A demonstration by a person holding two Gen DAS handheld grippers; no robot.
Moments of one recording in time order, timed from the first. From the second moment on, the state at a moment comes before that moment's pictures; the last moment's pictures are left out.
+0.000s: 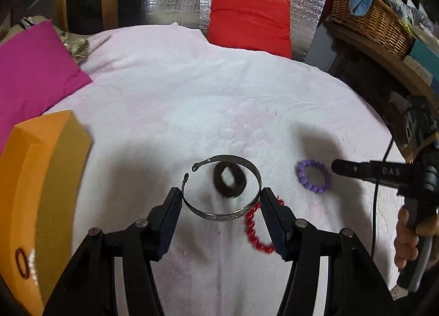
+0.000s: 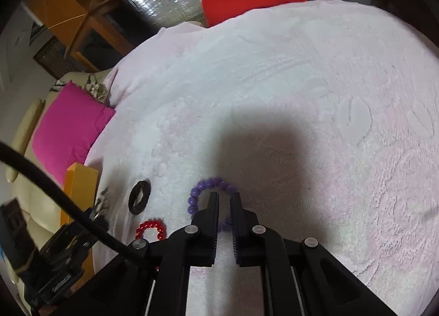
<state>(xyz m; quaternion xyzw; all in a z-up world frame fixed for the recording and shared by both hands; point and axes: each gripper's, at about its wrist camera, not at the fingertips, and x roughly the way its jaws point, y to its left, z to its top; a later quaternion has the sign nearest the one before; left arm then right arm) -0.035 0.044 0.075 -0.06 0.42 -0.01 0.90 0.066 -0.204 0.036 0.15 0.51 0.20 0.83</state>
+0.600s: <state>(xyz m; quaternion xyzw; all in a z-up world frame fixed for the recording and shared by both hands) -0.089 0.057 0.082 -0.07 0.42 0.01 0.90 0.061 -0.144 0.022 -0.03 0.49 0.15 0.86</state>
